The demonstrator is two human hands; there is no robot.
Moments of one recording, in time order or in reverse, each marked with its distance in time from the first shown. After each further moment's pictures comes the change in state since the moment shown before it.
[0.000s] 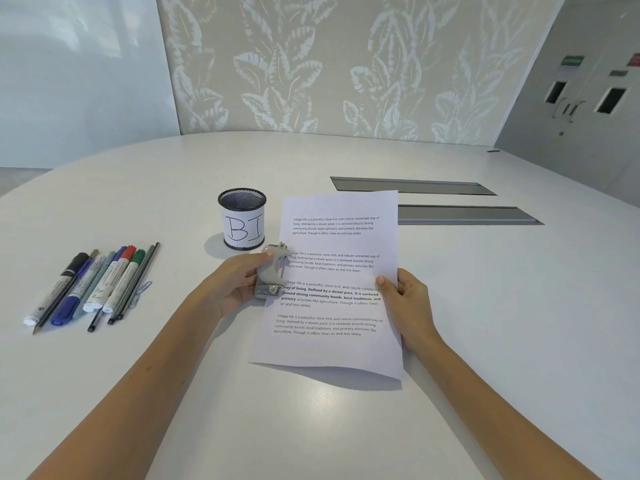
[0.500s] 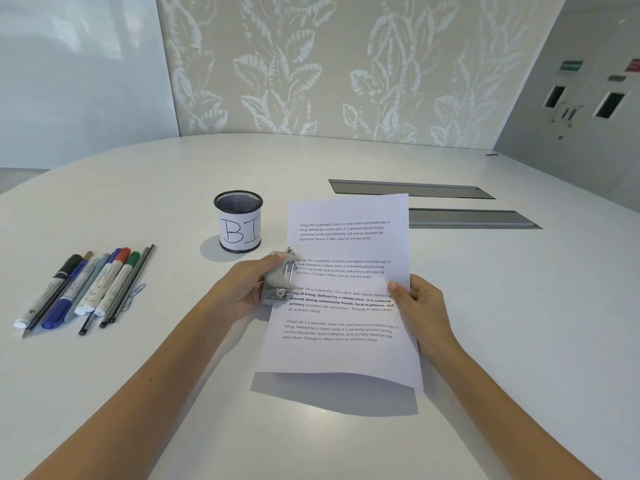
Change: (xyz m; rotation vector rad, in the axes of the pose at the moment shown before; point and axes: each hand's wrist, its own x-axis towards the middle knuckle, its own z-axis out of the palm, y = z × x) left_hand -0.001 -0.002 0.029 -0.017 -0.002 0.031; right_hand -0.007 -0.015 -0.023 0.095 -0.030 0.042
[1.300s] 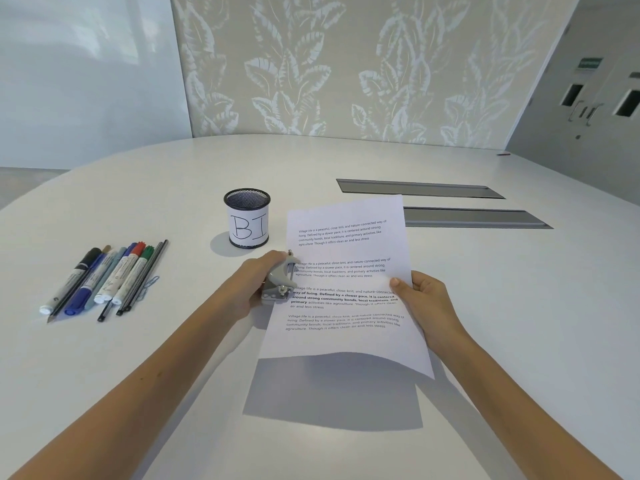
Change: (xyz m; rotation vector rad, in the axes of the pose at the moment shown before) left_hand -0.017 -0.001 0.007 0.167 0.146 -0.032; right_hand -0.009 -0.023 -0.001 0.051 -0.073 0.119
